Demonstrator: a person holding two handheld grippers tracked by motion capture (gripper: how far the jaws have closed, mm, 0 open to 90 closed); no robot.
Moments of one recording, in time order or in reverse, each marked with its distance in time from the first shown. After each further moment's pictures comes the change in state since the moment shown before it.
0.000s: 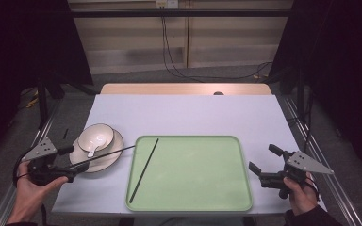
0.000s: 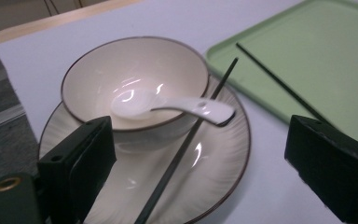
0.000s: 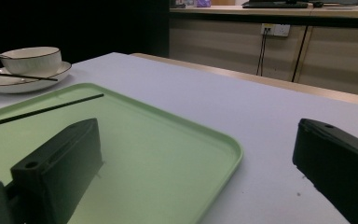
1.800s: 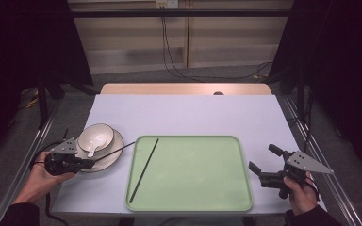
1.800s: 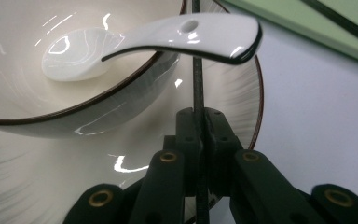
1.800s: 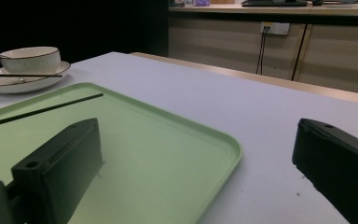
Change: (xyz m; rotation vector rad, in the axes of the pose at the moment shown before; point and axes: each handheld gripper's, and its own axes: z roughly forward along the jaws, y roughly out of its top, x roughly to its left) left arm 0.013 0.003 0.040 0.297 -0.206 0.187; right arm -0.001 0.000 0.000 0.003 -0.003 0.007
